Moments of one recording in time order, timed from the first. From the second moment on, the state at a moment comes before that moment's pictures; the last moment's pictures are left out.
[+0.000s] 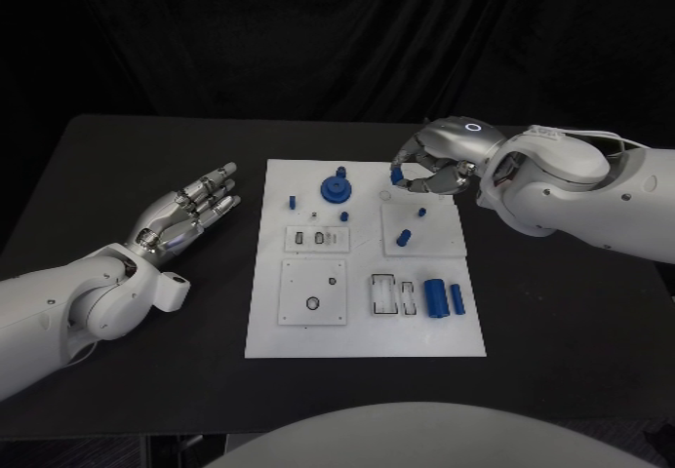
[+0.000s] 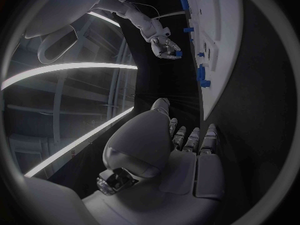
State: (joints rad) left arm 1.18 -0.90 -0.21 1.38 -0.31 0.00 0.68; left_hand 1.56 0.25 -0.17 0.26 0.58 0.22 -0.03 0.02 0.03 0.02 0.03 0.01 0.00 0.00 0.14 0.00 0.00 0.17 0.05 0.25 0.03 0.02; right arm 1.46 -1.04 -0.25 1.71 -1.61 -0.36 -0.11; right_hand 1.38 -0.06 0.24 0.18 0.39 0.99 0.08 0.12 0.31 1.46 -0.01 1.57 1.31 1.47 -0.07 1.38 1.31 0.06 1.45 0.04 1.29 1.31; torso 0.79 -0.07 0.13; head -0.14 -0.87
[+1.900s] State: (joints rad) left arm 1.18 -0.90 -0.21 1.39 -0.31 0.00 0.68; left_hand 1.56 0.25 -0.17 0.26 0.58 0.22 -0.03 0.02 0.03 0.02 0.04 0.01 0.00 0.01 0.14 0.00 0.00 0.17 0.05 0.25 0.03 0.02; right arm 1.35 -0.80 -0.24 1.66 -1.70 -0.24 -0.16; right_hand 1.37 -0.07 0.24 0.16 0.38 1.00 0.09 0.12 0.34 1.46 -0.01 1.57 1.31 1.47 -0.07 1.39 1.31 0.06 1.45 0.03 1.29 1.31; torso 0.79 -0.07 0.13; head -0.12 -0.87
